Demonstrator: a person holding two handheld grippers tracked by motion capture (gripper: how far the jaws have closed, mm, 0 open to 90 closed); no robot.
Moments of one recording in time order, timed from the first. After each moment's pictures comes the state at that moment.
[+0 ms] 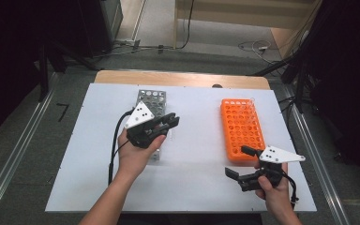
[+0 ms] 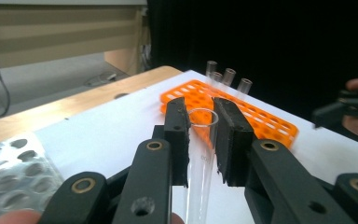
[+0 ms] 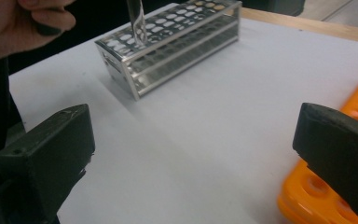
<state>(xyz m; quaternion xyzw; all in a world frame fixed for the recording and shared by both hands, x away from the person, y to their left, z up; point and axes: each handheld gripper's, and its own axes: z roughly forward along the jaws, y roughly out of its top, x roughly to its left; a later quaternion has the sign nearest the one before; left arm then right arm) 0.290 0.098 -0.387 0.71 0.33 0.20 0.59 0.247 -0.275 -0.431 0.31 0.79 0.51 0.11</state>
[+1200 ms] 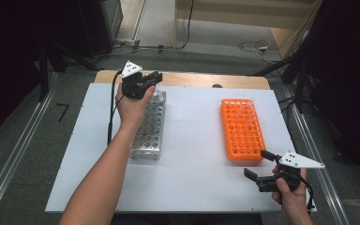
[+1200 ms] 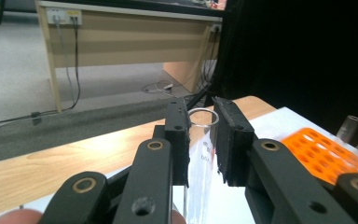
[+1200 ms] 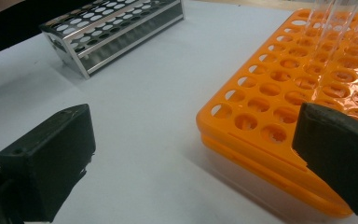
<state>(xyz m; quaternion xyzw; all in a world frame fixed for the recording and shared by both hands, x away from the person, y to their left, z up) 0.427 0.140 -0.388 0.65 0.43 0.25 0.57 0.247 -0.325 -0.451 0.36 0.78 0.50 0.14</state>
